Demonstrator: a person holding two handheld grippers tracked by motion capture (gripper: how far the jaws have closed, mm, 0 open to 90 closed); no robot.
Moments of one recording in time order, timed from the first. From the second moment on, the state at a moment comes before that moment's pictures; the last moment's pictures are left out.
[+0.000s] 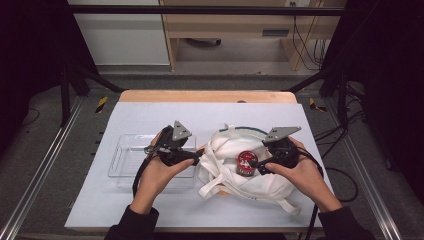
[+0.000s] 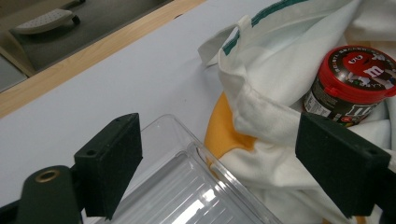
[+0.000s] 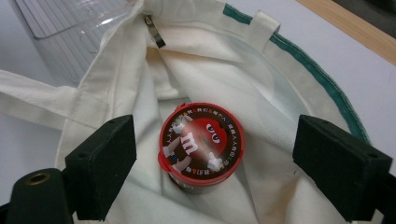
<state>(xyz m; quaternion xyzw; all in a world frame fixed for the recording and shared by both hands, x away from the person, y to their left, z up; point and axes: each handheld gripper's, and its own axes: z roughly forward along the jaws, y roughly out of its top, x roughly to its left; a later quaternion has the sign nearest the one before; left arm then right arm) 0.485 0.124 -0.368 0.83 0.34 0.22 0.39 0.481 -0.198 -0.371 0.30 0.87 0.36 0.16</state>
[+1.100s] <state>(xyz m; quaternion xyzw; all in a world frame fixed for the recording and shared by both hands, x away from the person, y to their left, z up) 0.476 0.158 -0.372 0.82 0.36 0.24 0.36 0.507 -0.177 -0.404 0.25 0.91 0.30 0.11</state>
